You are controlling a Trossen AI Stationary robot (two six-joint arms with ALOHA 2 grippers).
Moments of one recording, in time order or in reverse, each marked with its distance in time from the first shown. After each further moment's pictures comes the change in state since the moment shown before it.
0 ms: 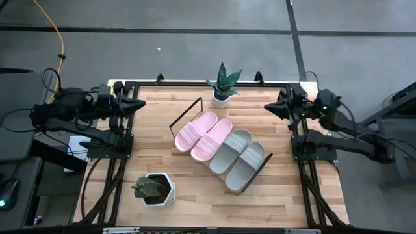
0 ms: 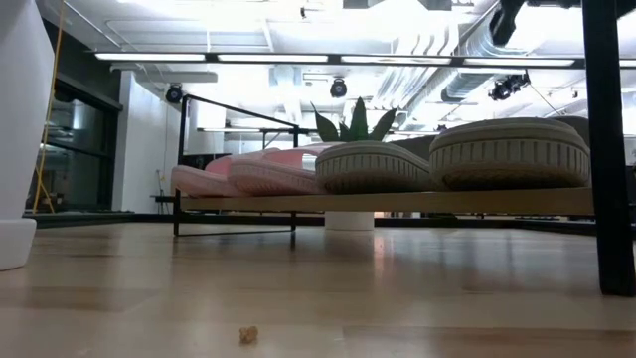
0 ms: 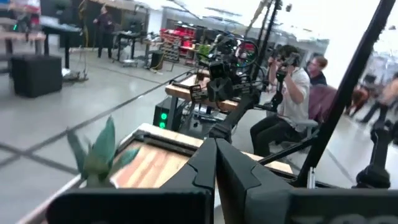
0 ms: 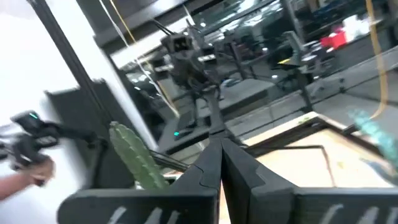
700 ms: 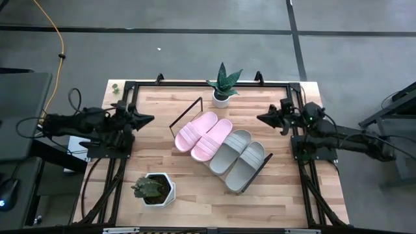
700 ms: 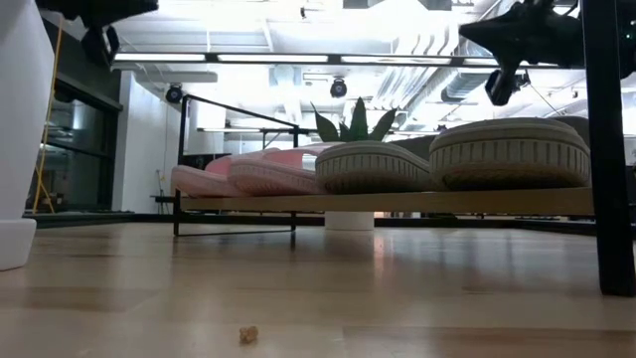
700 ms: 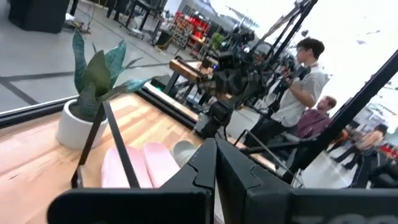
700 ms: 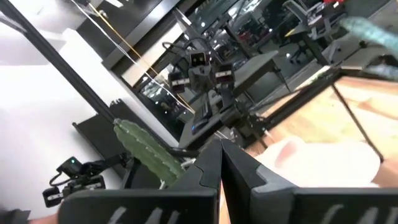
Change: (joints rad) left arm -0.001 -0.310 -0.525 0.166 -0.036 -0.335; right arm 0.032 0.000 -0.355 0.375 0.017 0.280
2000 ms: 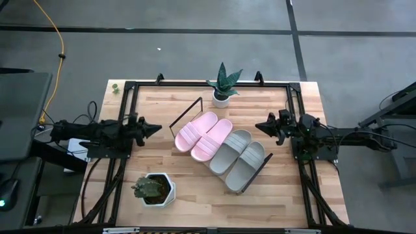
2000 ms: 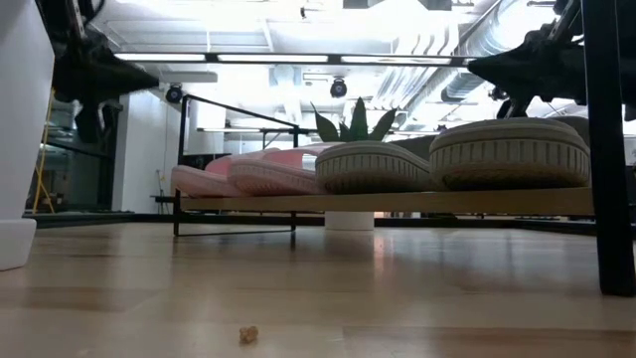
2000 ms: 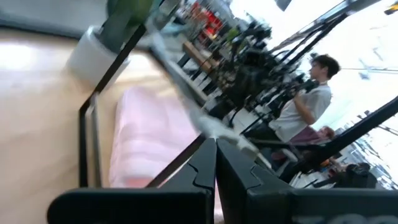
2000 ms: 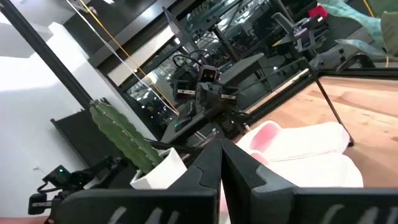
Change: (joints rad) left arm 0.000 -0.226 -0.384 0.130 -0.021 -0.243; right arm 0.195 0.001 -0.226 0.217 0.252 -0.108
